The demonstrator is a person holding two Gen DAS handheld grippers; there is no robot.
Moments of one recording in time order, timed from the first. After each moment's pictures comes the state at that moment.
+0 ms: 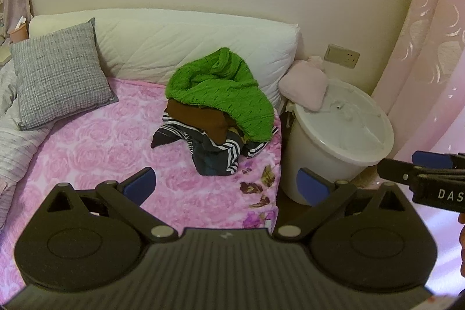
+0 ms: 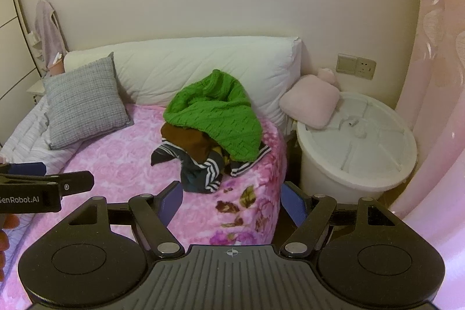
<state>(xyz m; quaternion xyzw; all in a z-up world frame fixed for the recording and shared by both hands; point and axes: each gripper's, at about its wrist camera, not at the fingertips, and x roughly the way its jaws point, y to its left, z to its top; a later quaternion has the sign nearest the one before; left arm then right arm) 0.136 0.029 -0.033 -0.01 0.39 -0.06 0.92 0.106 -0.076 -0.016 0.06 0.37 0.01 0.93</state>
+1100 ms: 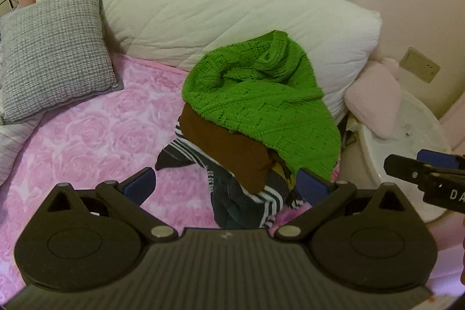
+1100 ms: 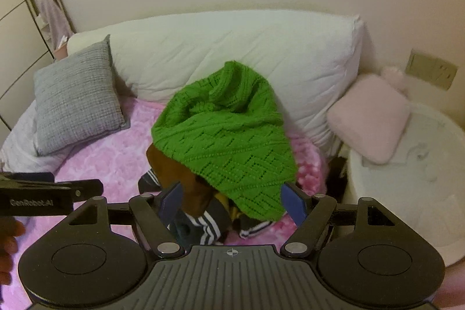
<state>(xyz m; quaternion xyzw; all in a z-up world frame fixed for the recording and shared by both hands) 0.397 0.017 -0.146 -0.02 0.47 0.00 0.88 0.388 -0.129 -0.126 0.07 0.42 0.11 0.90</state>
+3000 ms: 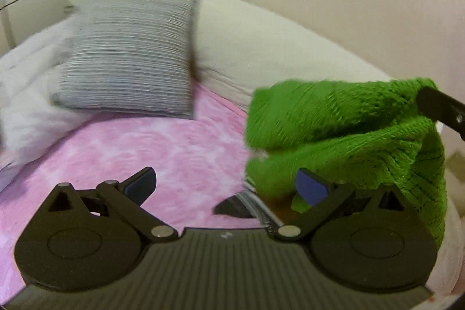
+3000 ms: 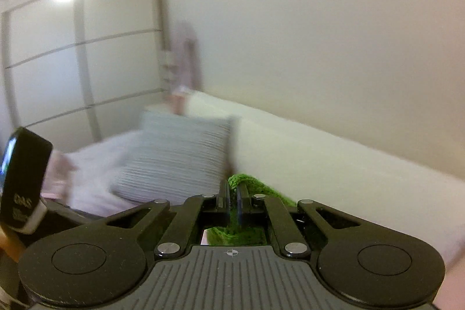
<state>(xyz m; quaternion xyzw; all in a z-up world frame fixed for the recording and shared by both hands) 0.367 0.157 -0.127 -0.13 0.37 0.13 0.91 0.412 -0.022 -0.059 -0.02 0.18 0.37 0.91</state>
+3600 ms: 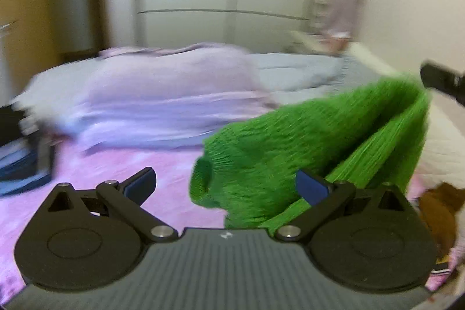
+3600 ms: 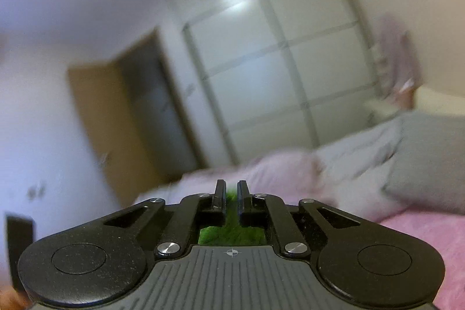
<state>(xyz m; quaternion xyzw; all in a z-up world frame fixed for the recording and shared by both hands) -0.140 0.237 -0.017 -0.20 0.26 0.50 0.80 0.126 0.137 0.045 0.05 0.21 0.70 0.68</state>
